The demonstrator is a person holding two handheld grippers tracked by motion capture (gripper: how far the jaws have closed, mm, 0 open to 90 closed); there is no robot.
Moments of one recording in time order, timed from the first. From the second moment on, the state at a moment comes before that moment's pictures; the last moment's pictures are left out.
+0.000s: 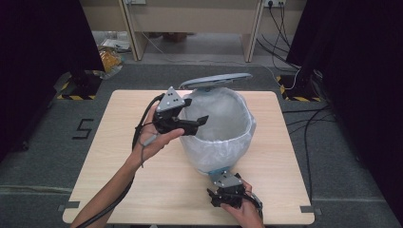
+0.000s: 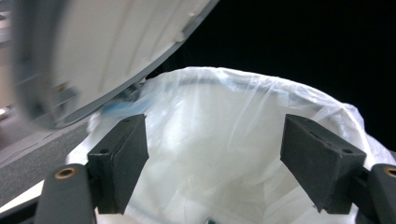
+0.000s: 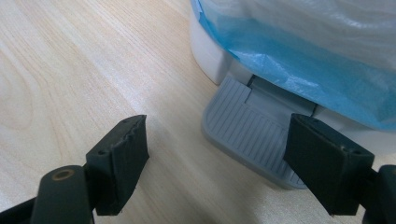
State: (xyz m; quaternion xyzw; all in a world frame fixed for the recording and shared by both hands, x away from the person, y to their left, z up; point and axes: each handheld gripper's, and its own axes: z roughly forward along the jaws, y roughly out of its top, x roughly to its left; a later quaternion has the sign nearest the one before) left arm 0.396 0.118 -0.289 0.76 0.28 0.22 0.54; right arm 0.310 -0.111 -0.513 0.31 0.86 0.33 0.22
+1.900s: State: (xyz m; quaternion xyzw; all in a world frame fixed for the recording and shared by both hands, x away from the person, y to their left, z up) left arm 0.388 0.253 -0.508 0.77 0.45 0.20 0.41; right arm 0.310 -0.111 -0.513 0.31 0.86 0.34 0.22
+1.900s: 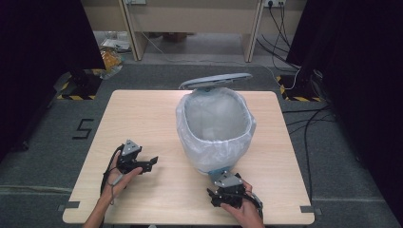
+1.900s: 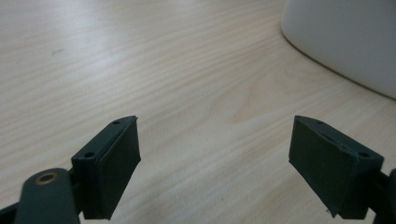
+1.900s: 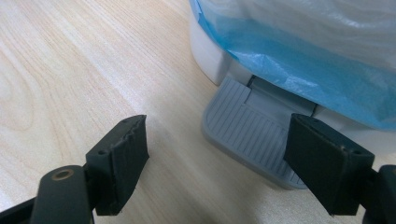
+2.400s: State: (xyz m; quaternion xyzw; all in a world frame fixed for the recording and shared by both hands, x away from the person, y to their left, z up) left arm 0.384 0.251 -0.524 0.79 0.45 0.19 0.36; right arm 0.310 -0.111 -0.514 0.31 0.86 0.34 0.22
